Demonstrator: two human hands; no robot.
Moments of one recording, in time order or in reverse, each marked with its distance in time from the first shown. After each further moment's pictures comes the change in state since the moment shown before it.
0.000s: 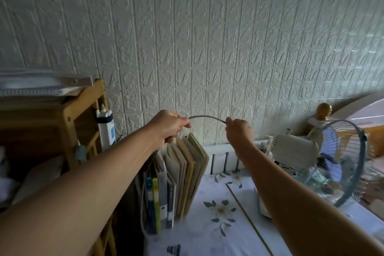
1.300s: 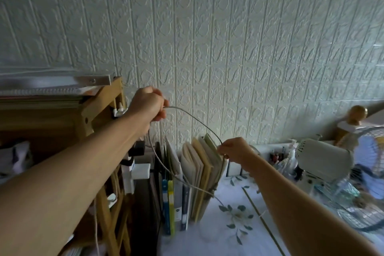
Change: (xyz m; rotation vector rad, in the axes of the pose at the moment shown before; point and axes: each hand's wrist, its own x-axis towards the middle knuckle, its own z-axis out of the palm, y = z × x) left_hand 0.018 0.003 -0.066 -0.126 0.444 0.019; right_hand 0.018 0.031 0.057 -0.046 -0.434 -0.007
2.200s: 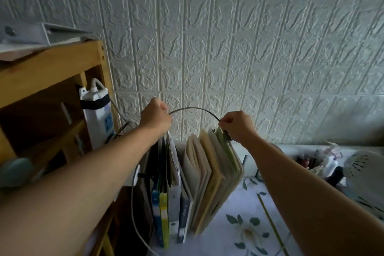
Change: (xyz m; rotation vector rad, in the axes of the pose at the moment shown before) left_hand 0.114 -0.130 0.076 0.331 0.109 -0.164; right_hand 0.156 0.010 0.041 -0.150 0.096 -0.201
